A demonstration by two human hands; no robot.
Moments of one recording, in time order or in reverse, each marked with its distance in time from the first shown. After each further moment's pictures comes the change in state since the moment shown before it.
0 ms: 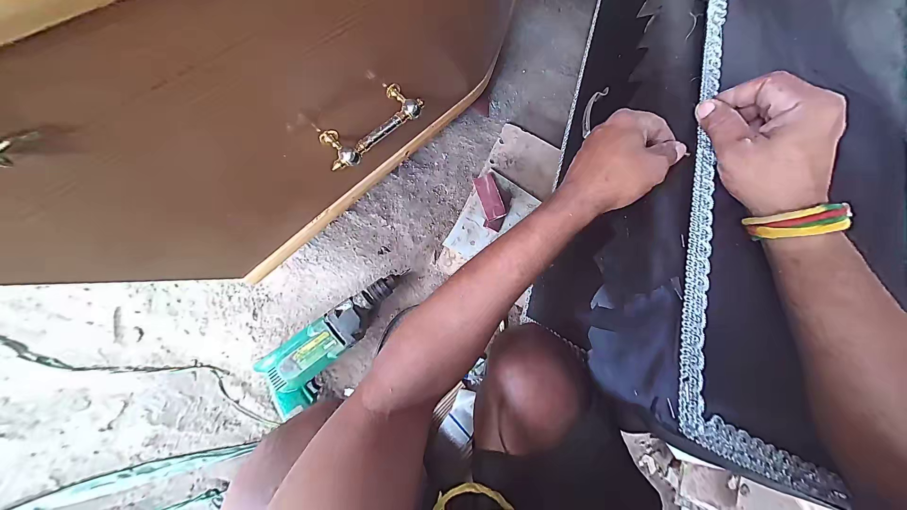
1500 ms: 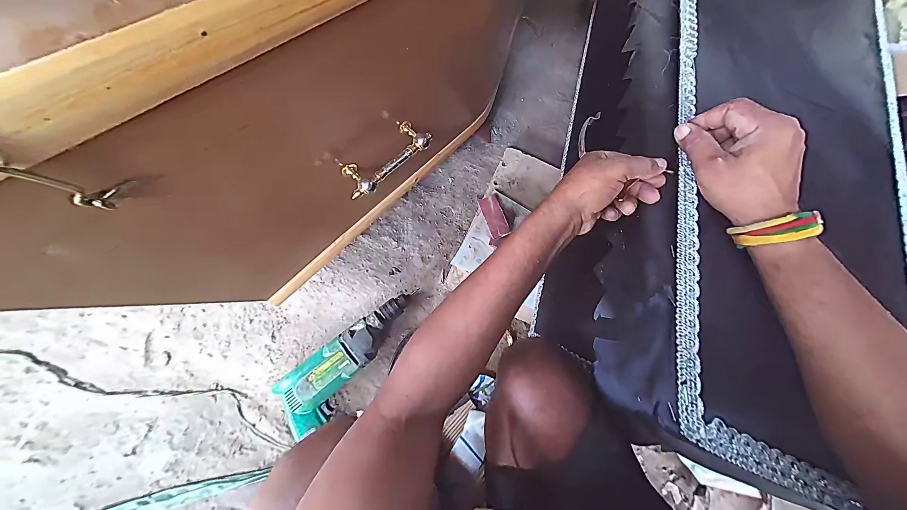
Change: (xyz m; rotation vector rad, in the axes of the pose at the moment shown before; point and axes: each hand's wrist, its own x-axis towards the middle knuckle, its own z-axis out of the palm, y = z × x) left_hand 0.002 -0.010 0.000 -0.698 -0.187 -0.340; right_hand -0.001 -0.003 0.001 -0.021 0.002 -0.002
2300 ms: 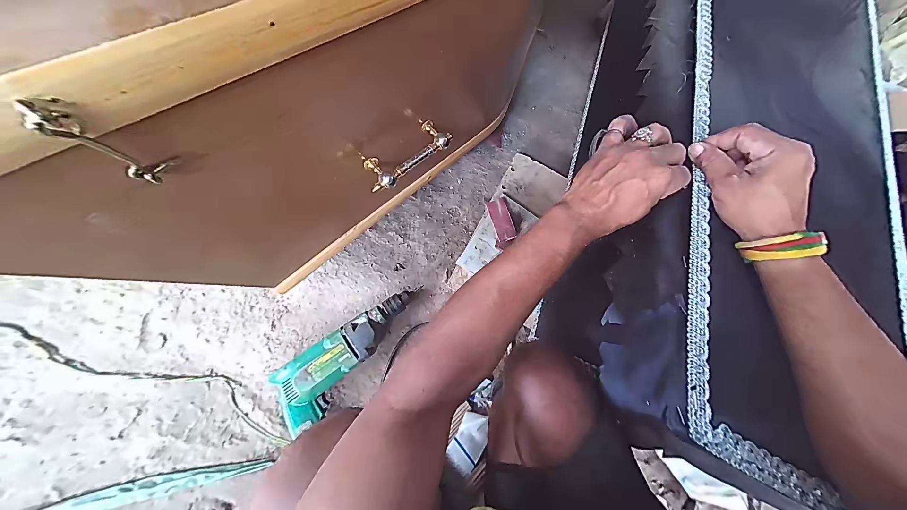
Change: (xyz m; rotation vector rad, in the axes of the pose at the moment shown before) left_hand 0.000 0.005 -0.010 1.609 0.239 1.051; right_hand 0.001 0.002 0.001 0.021 0.007 -0.044
